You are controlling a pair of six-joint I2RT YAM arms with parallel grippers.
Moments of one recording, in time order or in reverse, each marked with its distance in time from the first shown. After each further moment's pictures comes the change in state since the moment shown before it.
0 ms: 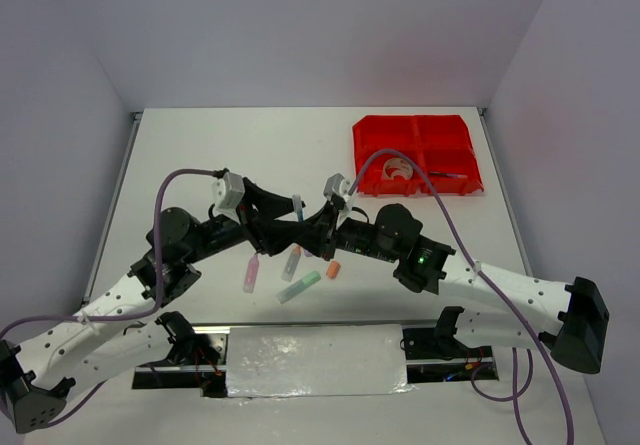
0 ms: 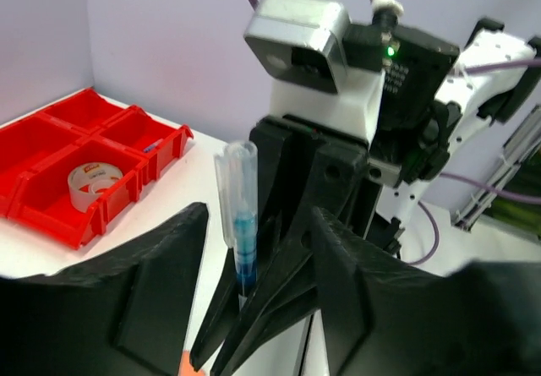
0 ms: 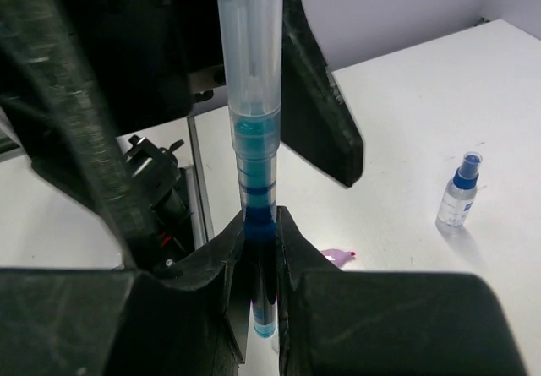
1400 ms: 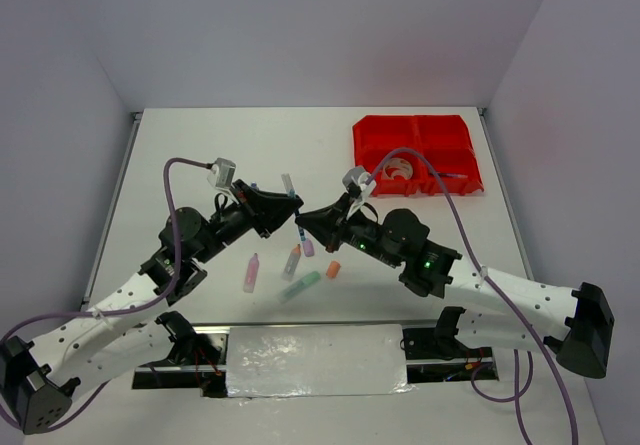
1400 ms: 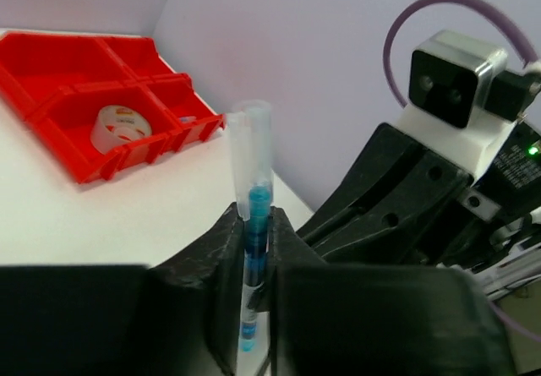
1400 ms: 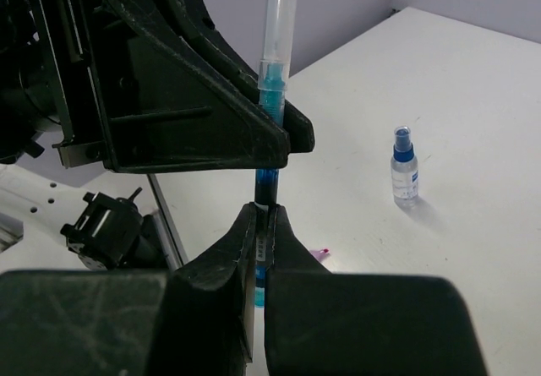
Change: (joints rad) left arm 0.054 0.031 -0.082 0.040 -0.252 -0.343; right arm 0.007 -0.053 -0.040 -0.005 0.254 0.114
